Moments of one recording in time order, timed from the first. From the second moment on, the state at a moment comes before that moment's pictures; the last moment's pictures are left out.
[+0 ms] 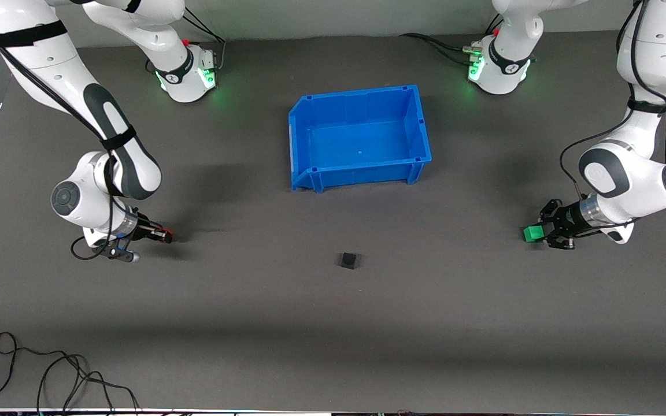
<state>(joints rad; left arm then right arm) 0.14 0.42 0.00 -2.15 -0.54 2.51 -1.06 0.02 0.45 -0.05 -2.18 0.27 2.58 0.12</state>
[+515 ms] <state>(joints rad) 0.14 0.37 0.00 -2.05 -0.54 2.34 -1.06 0.12 0.44 -0.05 -2.01 0.31 2.41 0.67</state>
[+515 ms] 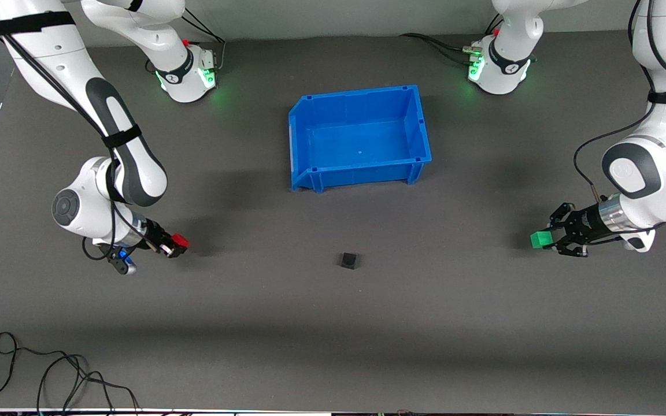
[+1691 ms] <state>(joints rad) -0.25 0.43 -0.01 -2.05 -0.62 2.60 -1.33 0.50 0.78 -0.05 -1.39 0.14 2.17 2.00</state>
